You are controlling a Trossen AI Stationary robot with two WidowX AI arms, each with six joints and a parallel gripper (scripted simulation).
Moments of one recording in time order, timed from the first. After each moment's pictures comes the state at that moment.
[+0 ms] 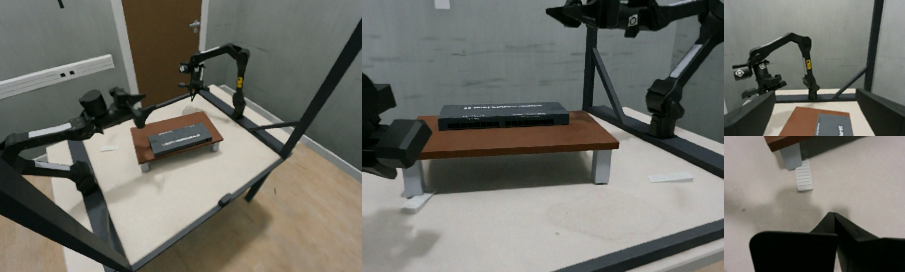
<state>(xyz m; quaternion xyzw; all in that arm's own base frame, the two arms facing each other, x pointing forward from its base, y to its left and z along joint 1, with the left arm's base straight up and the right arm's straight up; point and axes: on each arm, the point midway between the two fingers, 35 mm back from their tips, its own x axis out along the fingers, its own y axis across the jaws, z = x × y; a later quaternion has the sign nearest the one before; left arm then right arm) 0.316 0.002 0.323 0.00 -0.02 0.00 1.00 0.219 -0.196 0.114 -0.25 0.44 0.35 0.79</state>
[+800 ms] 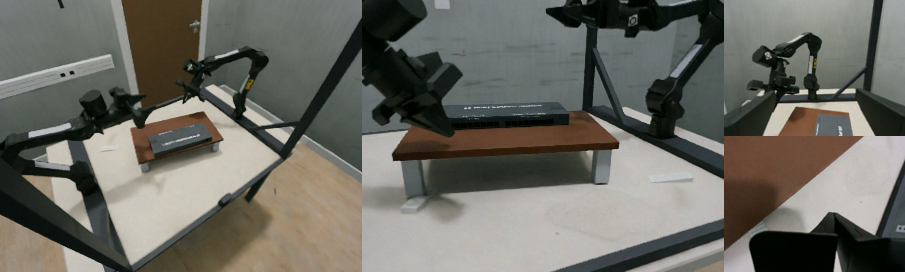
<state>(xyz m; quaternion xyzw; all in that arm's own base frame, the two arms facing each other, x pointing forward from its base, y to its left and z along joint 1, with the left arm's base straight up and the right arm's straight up) 0.316 0.001 0.323 0.00 -0.03 0.00 1.00 0.302 -0.145 0.154 -0.29 0.42 0.13 0.85</state>
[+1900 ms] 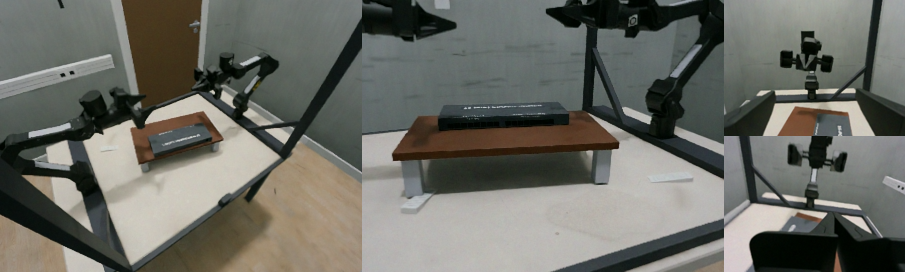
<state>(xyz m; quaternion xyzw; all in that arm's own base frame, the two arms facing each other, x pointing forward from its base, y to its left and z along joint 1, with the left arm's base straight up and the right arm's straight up) 0.316 0.000 0.323 0.00 -0.02 0.00 1.00 0.325 -0.019 0.297 -0.06 0.05 -0.01 1.00</state>
